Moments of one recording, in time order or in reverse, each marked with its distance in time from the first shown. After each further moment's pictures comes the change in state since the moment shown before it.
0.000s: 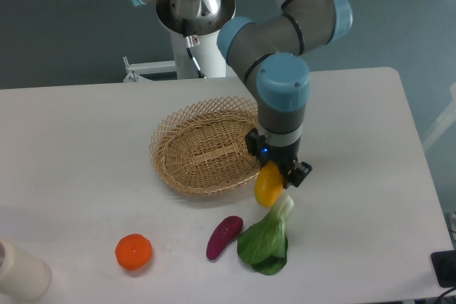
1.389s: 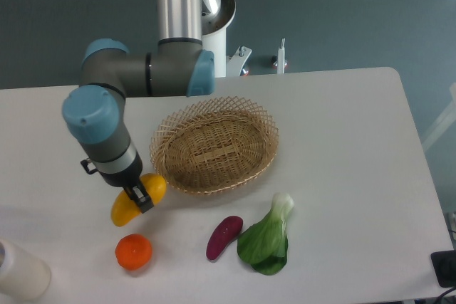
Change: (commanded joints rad) arm -0.445 -0.063 -0.028 0.054 0.072 -0.269
